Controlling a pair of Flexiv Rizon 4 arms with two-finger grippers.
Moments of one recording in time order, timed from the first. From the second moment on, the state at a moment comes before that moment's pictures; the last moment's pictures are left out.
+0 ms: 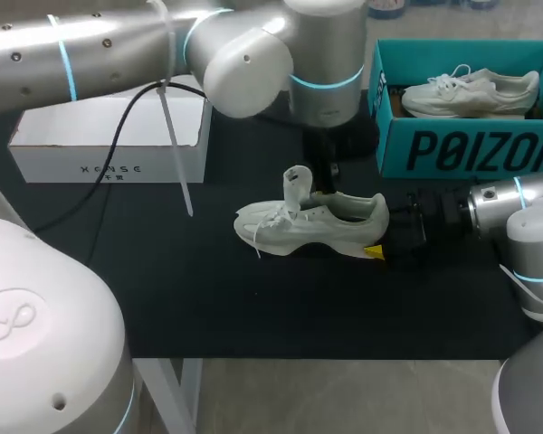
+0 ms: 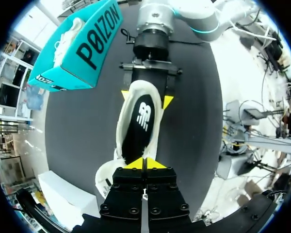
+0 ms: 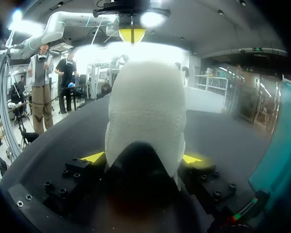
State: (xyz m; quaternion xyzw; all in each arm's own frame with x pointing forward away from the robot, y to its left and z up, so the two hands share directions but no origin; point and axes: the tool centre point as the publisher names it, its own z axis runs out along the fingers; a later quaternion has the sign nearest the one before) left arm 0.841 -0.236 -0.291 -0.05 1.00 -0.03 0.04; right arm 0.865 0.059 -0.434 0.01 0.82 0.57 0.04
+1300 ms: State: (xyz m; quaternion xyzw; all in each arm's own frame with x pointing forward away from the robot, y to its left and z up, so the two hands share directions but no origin) left arm 0.846 -0.252 -0.373 0.03 1.00 0.01 0.00; right arm 0.865 0.059 -0.434 0.01 0.82 0.57 0.04
